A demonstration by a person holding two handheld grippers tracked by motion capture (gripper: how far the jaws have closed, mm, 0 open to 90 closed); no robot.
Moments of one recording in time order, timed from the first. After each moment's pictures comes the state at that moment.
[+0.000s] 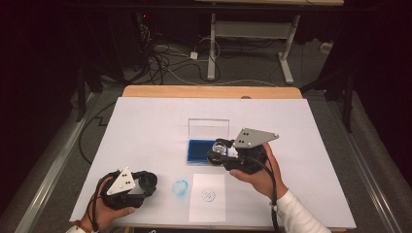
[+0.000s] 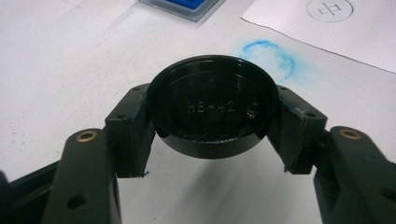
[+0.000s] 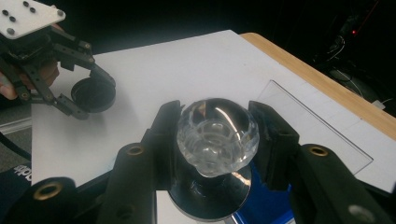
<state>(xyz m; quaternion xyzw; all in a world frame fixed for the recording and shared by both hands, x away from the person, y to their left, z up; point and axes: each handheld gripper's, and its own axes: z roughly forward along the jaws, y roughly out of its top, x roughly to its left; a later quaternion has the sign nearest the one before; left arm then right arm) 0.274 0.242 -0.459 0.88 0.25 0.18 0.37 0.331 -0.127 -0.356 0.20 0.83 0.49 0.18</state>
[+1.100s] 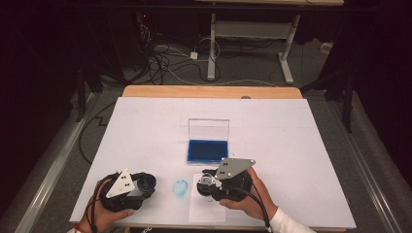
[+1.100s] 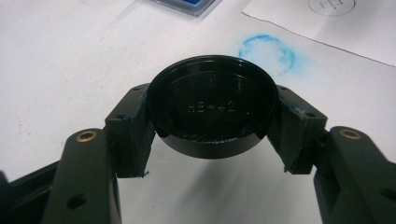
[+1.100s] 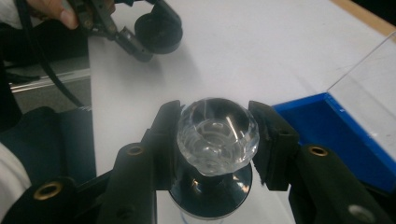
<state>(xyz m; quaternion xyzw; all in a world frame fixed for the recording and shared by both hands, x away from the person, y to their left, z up) 0.267 0.243 -0.457 0.87 0.25 0.19 0.37 0.293 -0.098 -0.403 0.14 0.88 0.44 0.11</state>
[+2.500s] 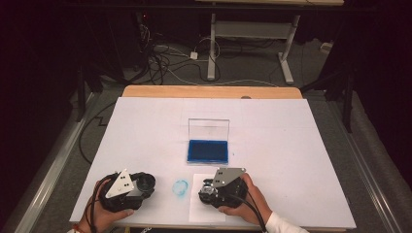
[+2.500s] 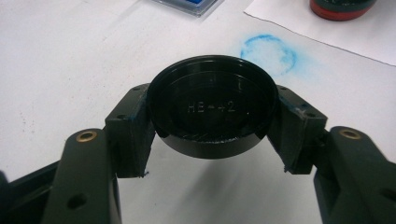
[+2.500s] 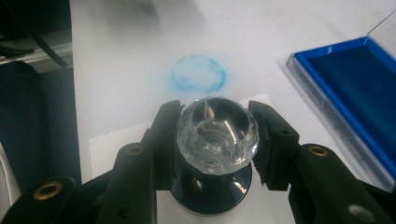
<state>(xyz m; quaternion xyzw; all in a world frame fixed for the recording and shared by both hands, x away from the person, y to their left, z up) 0.267 0.244 -0.458 0.87 0.26 0.19 0.37 0.294 -0.095 -0.447 0.15 0.90 0.39 0.10</state>
